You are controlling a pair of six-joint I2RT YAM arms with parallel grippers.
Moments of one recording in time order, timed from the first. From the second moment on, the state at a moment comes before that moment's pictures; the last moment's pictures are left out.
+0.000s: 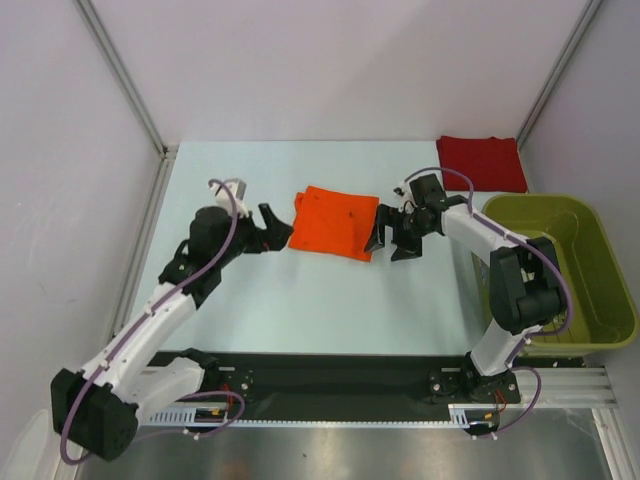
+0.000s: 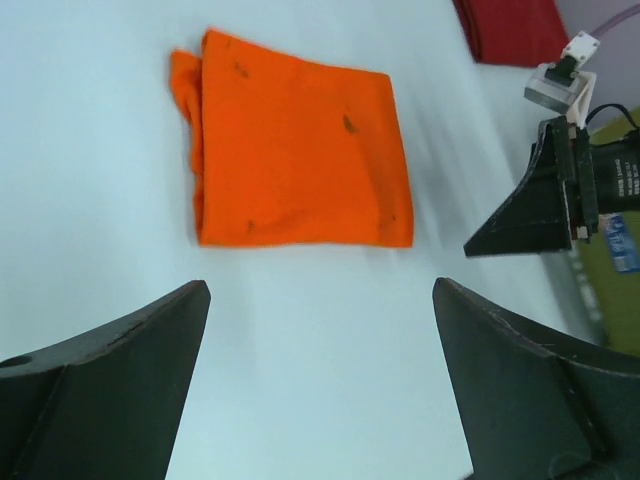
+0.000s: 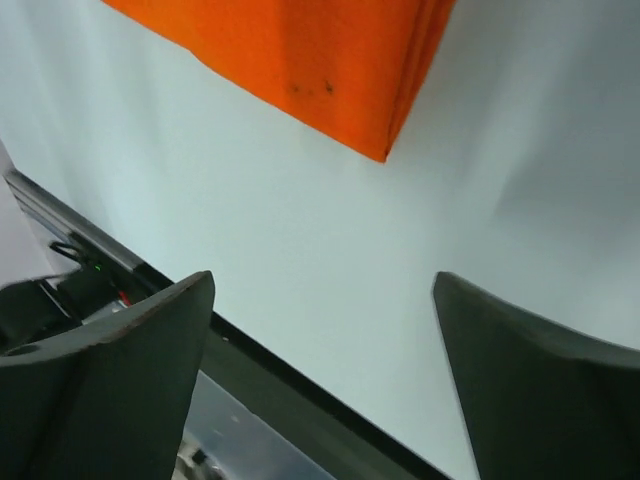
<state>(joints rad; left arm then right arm) -0.42 1.03 0.85 -0.20 0.08 -0.42 0.30 1.73 1.19 -0.57 -0.54 0.40</state>
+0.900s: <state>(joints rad) -0.86 1.72 0.50 0.81 -0.19 -1.61 0.11 1.70 1.45 -0.75 -0.35 0.40</state>
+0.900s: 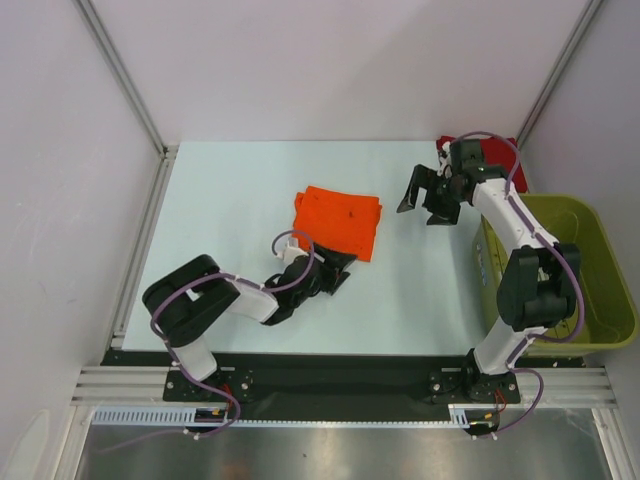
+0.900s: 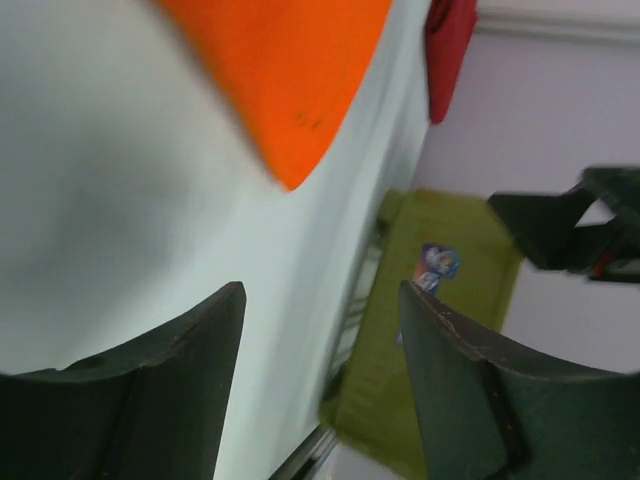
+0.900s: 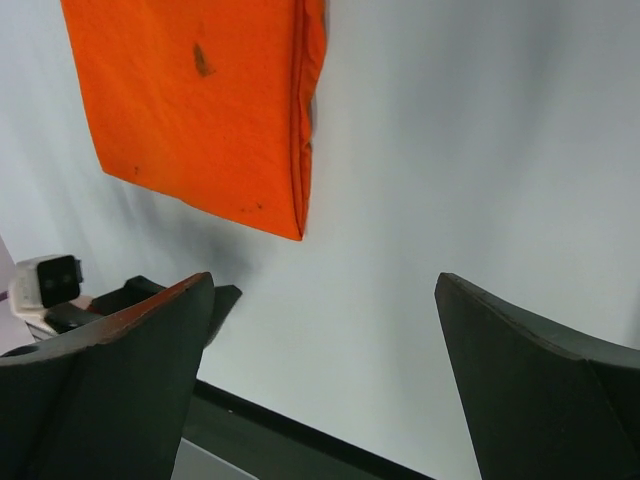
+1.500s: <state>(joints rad) -0.86 1.86 0.77 0.48 -0.33 -1.76 0.09 1.82 1.51 -0.77 -0.39 0.40</state>
